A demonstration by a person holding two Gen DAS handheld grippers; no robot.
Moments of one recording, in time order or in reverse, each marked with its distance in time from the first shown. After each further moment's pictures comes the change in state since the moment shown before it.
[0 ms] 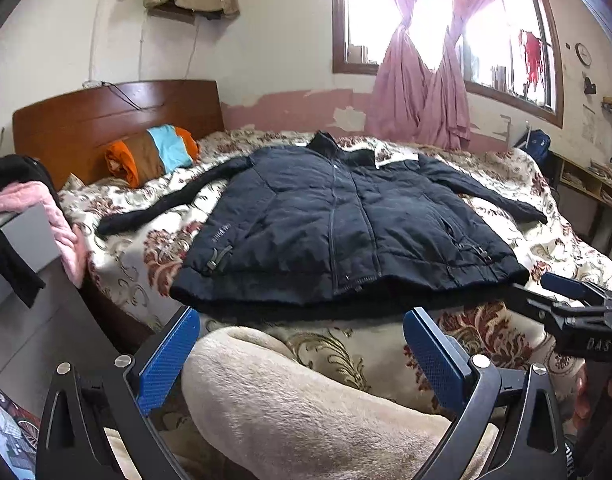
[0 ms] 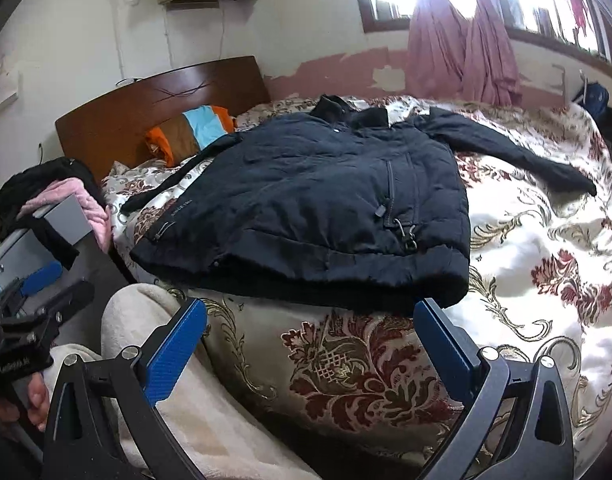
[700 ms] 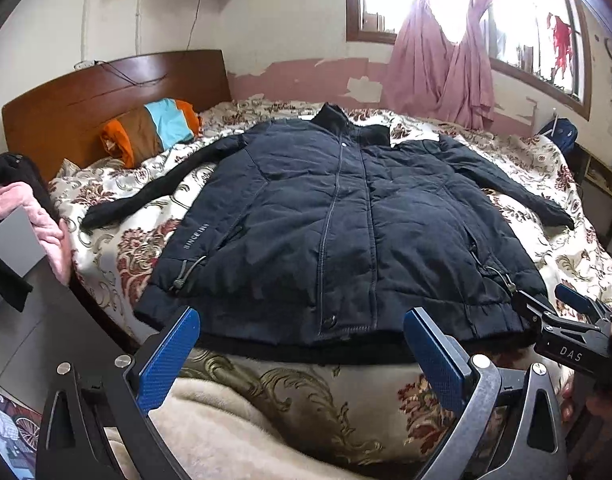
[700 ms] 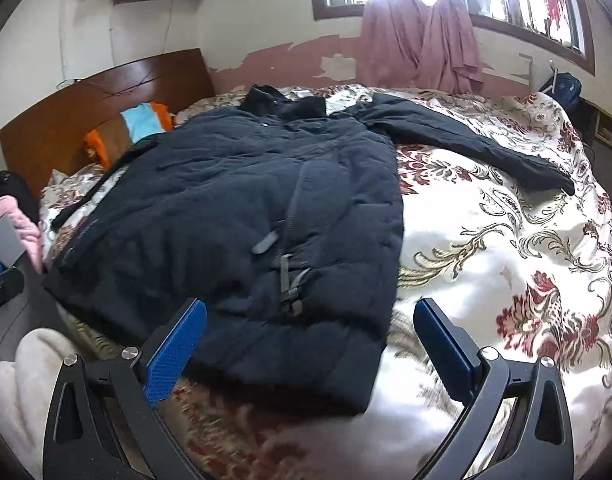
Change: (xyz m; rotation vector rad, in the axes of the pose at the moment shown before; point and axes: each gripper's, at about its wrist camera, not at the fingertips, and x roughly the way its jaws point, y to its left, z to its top) left arm 0.083 -0.037 0.052 -0.023 0.134 0.070; right arm 0.082 -0.073 0.043 0.036 0.038 -0.179
